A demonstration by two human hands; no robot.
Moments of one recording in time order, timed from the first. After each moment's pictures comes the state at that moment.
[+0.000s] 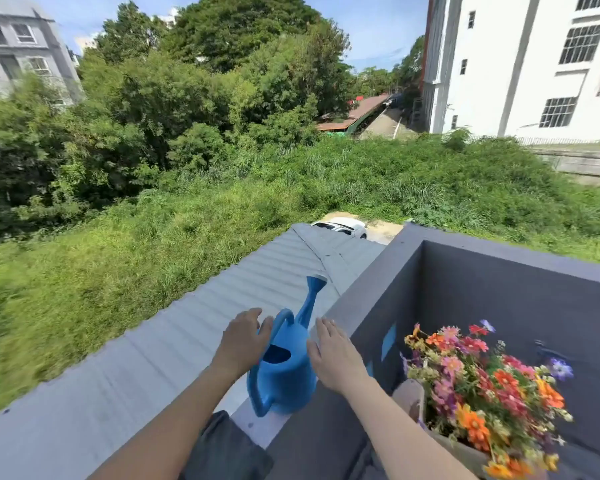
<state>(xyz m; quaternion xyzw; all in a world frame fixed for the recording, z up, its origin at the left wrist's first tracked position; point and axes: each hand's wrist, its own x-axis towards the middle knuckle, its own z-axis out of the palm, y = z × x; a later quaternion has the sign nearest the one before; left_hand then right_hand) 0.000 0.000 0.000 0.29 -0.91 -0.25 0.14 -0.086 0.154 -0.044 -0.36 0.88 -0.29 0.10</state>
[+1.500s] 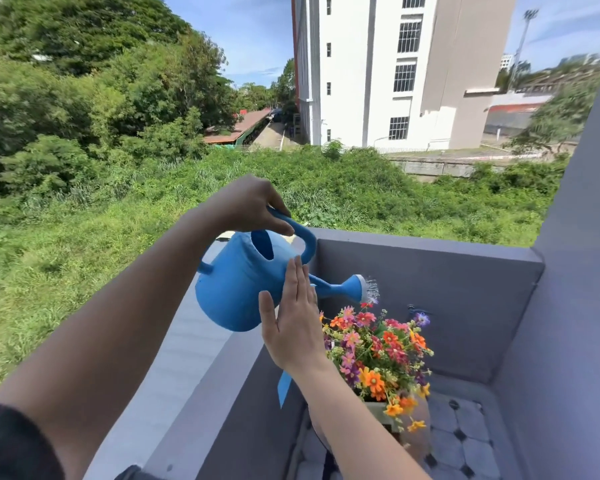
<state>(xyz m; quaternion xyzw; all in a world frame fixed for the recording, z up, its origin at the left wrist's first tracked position) -0.107 0.107 0.221 -0.14 -0.98 -0.07 0.11 -0.060 0.210 0.039 -0.22 0.86 -0.43 -0.15</state>
